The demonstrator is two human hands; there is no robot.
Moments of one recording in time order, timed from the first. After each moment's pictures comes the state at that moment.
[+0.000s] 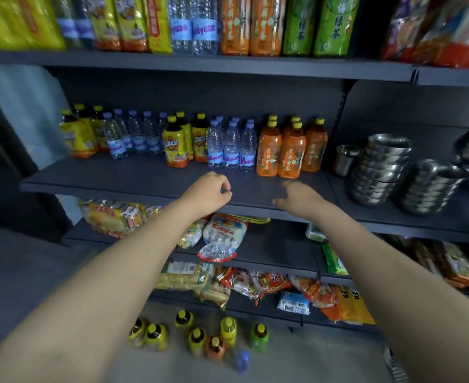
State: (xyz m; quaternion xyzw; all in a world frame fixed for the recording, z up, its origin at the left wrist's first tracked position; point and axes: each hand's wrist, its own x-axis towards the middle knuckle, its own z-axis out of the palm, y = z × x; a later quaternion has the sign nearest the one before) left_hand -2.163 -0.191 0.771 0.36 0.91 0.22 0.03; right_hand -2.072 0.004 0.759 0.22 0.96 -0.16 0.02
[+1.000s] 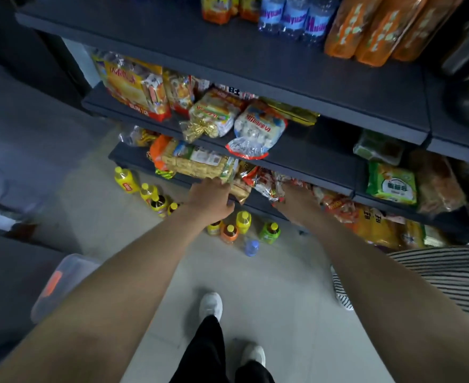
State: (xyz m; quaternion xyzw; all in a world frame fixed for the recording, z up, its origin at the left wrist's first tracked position) left_hand -2.114 -0.276 0.545 0.29 0.94 -0.01 0.17; right_hand -2.052 -0.079 0.530 0.18 0.95 -0.14 0.21
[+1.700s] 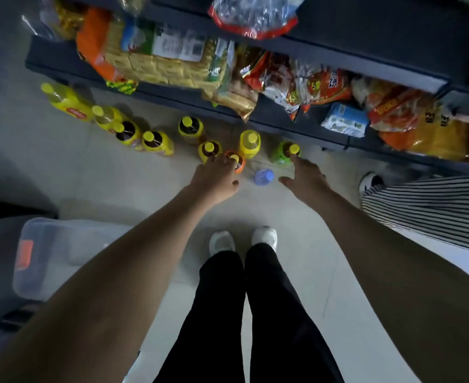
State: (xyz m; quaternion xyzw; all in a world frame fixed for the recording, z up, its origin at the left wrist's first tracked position) left_hand -2.153 -0.256 0.269 0.29 0.89 0.04 0.35; right_hand -2.065 -0.074 0.256 0.28 0.89 -0.21 0.30
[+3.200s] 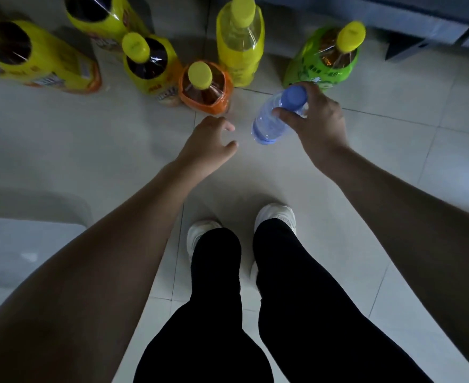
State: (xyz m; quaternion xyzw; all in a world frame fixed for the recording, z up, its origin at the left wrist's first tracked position) left_hand -2.125 -0.222 -0.089 0.21 0.88 0.24 0.35; right_hand -2.055 -0.044 -0.058 0.30 0.88 -0.37 0.08
